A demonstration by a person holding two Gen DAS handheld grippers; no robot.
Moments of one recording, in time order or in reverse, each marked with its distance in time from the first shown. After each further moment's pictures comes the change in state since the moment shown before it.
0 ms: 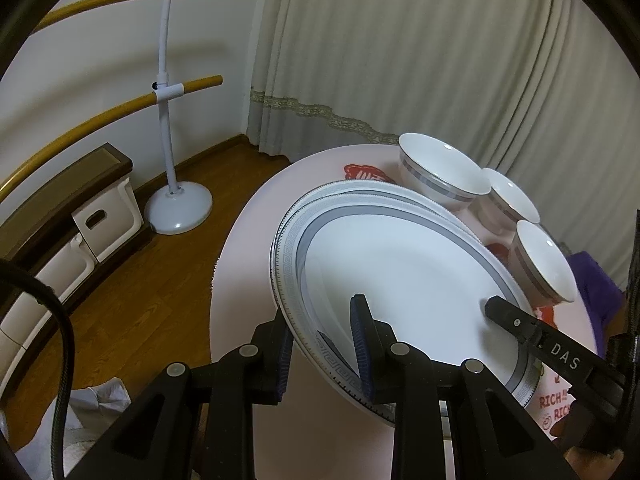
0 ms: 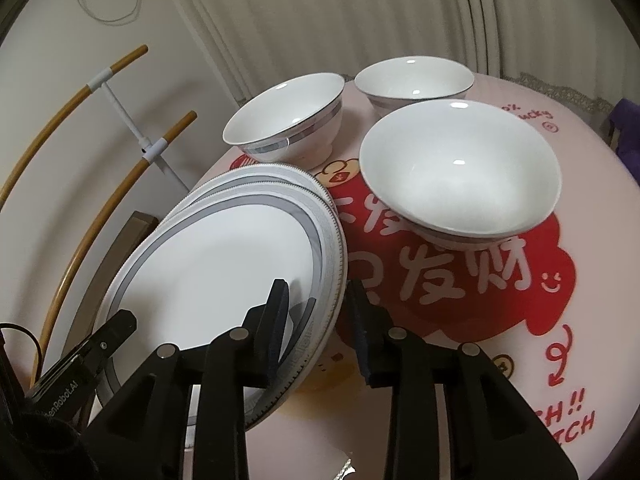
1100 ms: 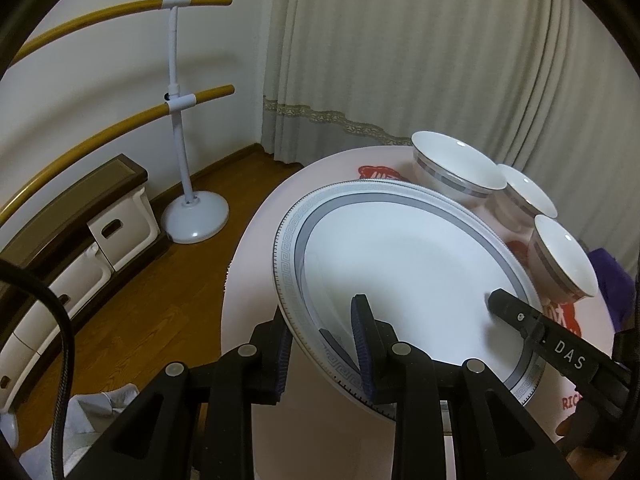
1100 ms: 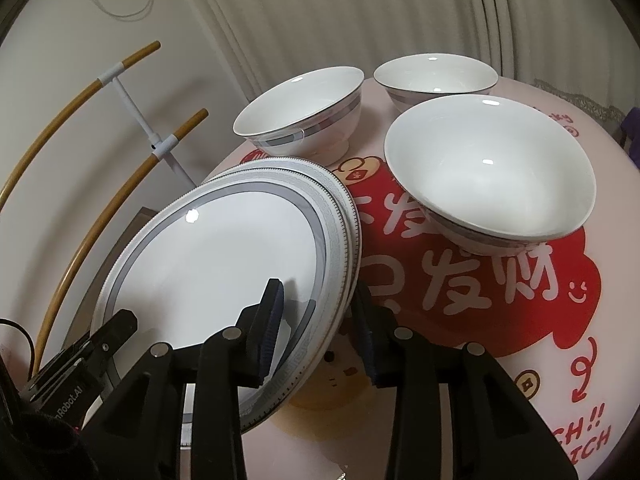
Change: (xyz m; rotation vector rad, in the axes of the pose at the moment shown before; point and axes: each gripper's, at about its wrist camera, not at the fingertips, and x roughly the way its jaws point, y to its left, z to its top) left arm 0.014 -0.007 -0.003 0.028 -0.026 0.067; right arm 0.014 0.002 -0.003 -0.034 -0.016 0.033
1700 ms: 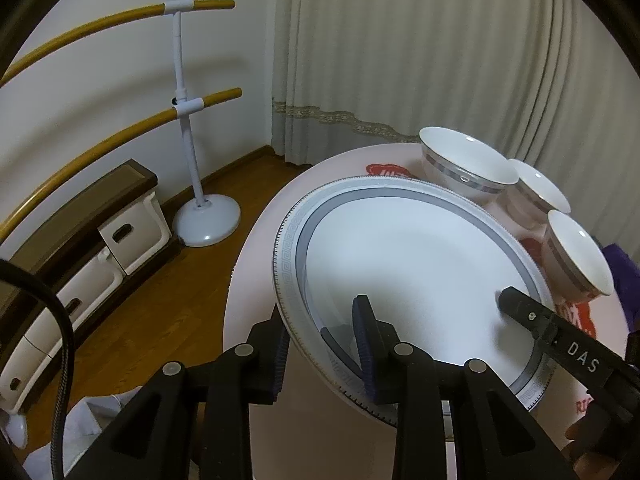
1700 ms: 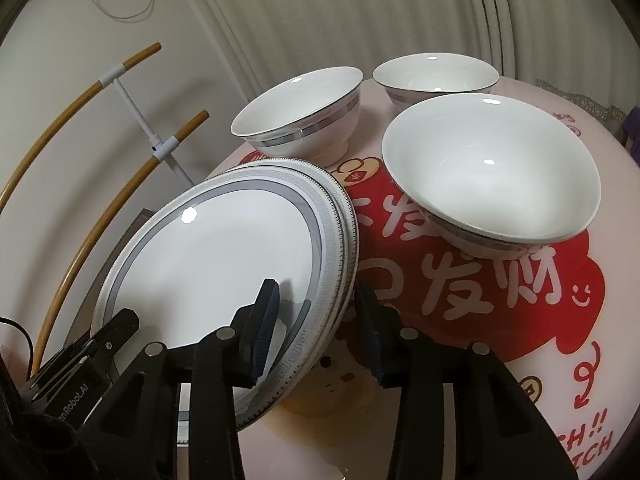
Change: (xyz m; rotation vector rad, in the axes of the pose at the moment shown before) left arm 0.019 -0.010 0.002 0.025 -0.006 0.058; right arm 0.003 -0.003 0.001 0.005 -0.005 0.007
